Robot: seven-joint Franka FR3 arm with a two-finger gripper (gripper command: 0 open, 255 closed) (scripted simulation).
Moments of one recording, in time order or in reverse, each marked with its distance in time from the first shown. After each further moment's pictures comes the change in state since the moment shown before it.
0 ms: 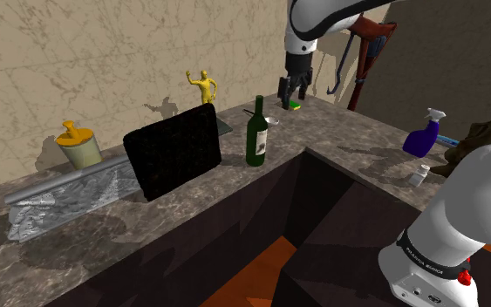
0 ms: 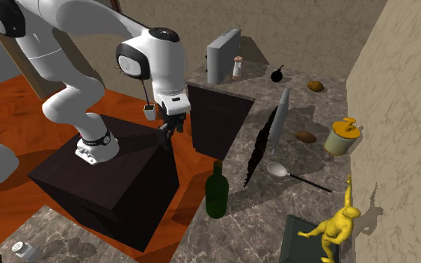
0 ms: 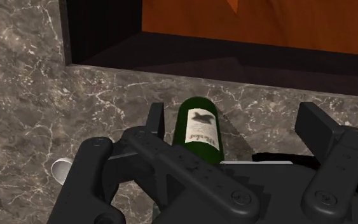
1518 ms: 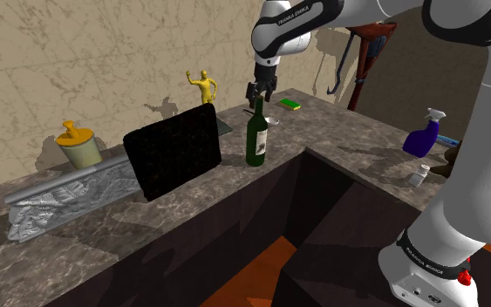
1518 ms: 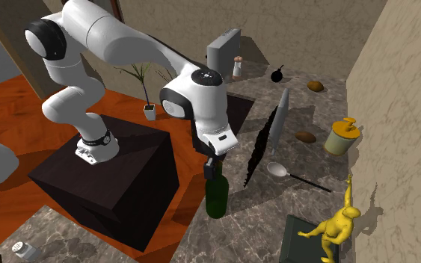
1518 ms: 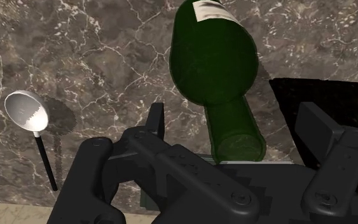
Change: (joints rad) arm -0.025 0.456 -0.018 0.371 0.124 0.203 -0.115
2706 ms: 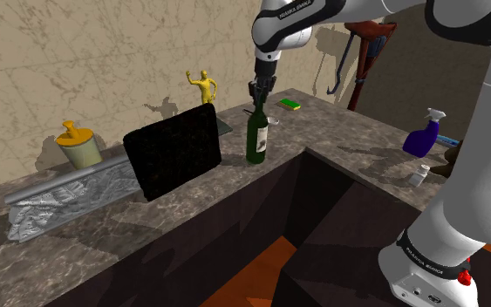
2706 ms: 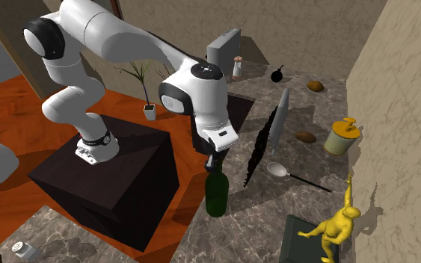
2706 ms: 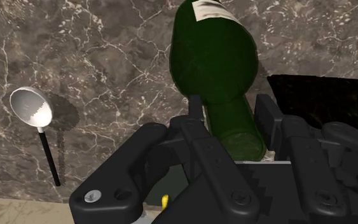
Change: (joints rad) arm -0.001 -0.011 -0.001 0.024 -0.001 -0.036 0.000
